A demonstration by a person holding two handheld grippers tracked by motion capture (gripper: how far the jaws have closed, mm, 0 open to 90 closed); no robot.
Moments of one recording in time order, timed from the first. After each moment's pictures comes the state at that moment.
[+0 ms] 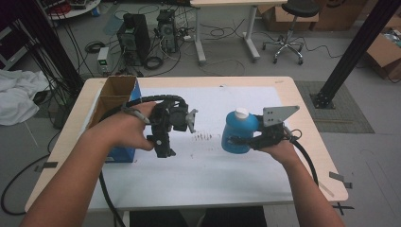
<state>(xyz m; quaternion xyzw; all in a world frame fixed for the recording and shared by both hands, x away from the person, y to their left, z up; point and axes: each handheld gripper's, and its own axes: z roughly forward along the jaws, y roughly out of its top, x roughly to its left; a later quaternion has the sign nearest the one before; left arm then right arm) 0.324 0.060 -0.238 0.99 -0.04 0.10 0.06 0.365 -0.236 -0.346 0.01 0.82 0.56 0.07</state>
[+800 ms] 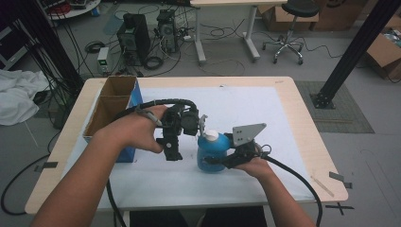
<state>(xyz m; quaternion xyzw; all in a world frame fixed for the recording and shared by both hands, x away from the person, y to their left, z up) 0.325 0.039 -0.250 1.00 -0.04 0.07 0.04 0.341 -0.166 -0.388 -0.02 0.82 0.57 0.02</state>
